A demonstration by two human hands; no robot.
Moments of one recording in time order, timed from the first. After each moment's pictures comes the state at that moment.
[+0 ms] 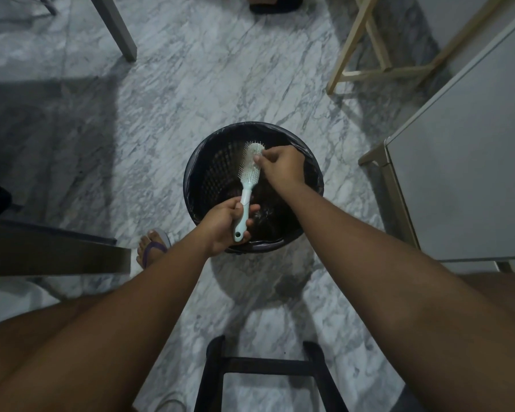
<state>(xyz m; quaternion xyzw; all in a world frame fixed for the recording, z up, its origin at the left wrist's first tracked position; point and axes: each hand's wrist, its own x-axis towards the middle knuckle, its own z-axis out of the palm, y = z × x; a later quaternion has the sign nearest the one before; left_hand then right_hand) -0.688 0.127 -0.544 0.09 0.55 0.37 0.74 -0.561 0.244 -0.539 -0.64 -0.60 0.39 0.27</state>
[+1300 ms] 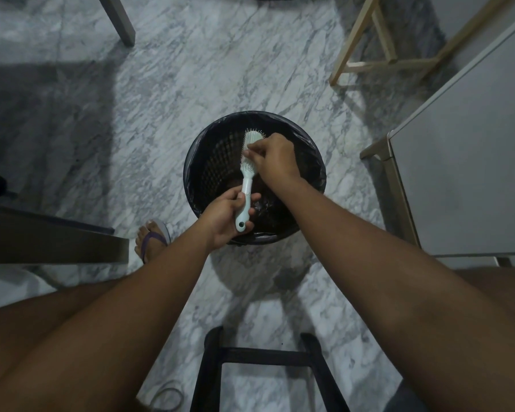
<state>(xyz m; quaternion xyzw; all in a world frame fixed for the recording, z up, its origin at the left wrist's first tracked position) -0.687 0.125 -0.547 0.06 0.52 0.42 0.74 -0.575 0.237 -0.538 -0.58 -0.71 0.32 0.23</state>
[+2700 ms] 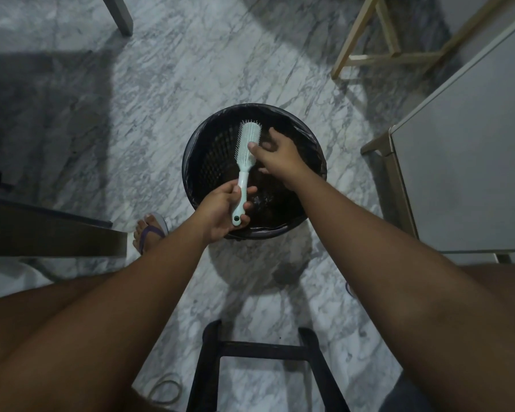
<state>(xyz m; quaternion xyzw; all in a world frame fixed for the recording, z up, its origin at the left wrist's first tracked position) -0.691 0.125 -0.549 0.06 0.53 0.42 0.74 -0.563 0.237 -0.541 -0.59 -0.53 0.58 0.21</state>
